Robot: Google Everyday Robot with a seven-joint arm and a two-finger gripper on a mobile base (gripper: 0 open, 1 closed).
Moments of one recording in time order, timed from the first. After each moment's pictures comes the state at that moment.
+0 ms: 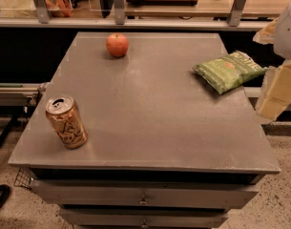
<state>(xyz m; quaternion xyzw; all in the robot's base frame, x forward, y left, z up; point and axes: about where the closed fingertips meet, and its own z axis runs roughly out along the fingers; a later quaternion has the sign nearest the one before) 0.438 -0.215 0.983 -0.60 0.78 -0.04 0.17</state>
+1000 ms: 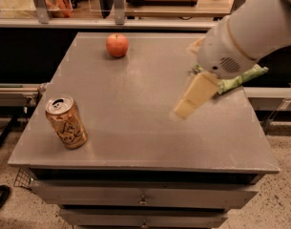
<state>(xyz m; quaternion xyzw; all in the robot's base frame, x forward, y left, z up) 0.473 -0.082 0.945 -0.59 0.75 0.11 0.29</state>
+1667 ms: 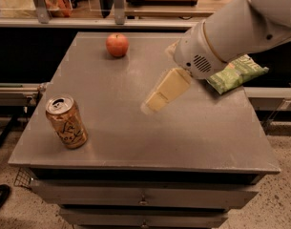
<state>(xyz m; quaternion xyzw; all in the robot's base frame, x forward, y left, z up) 0.486 -0.030 0.945 -0.55 0.74 0.19 0.32</state>
